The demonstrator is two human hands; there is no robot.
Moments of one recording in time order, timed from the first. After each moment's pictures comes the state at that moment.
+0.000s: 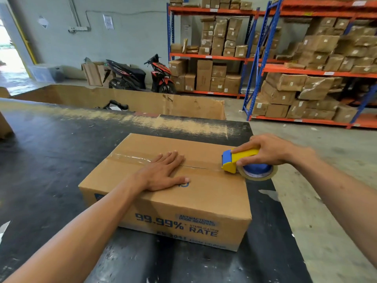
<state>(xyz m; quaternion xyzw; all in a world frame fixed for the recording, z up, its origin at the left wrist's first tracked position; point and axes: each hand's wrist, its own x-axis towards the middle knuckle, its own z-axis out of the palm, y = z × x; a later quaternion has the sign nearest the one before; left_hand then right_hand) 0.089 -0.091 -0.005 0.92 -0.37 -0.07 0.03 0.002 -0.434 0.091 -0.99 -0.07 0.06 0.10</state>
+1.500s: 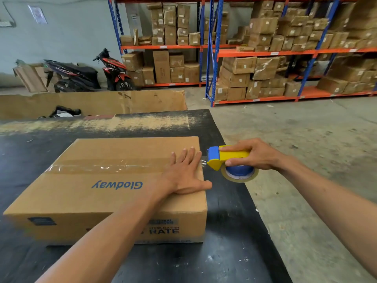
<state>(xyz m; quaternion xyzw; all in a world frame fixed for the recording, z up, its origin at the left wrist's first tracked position) 0.034 -0.265 -0.015 0.90 -0.43 -0.08 0.02 -0.066 -0.510 0.024 -0.95 0.02 -0.04 0.32</state>
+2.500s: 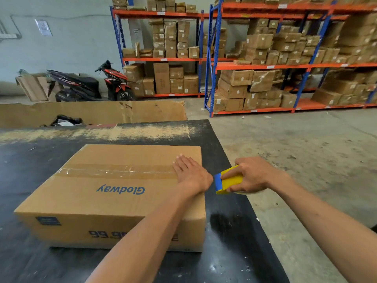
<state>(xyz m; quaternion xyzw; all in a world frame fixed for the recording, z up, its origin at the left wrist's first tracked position) 0.023 -0.311 -0.010 0.97 -0.22 -0.10 0.08 -0.075 -0.479 0.023 -1.00 0.00 0.03 -0.09</state>
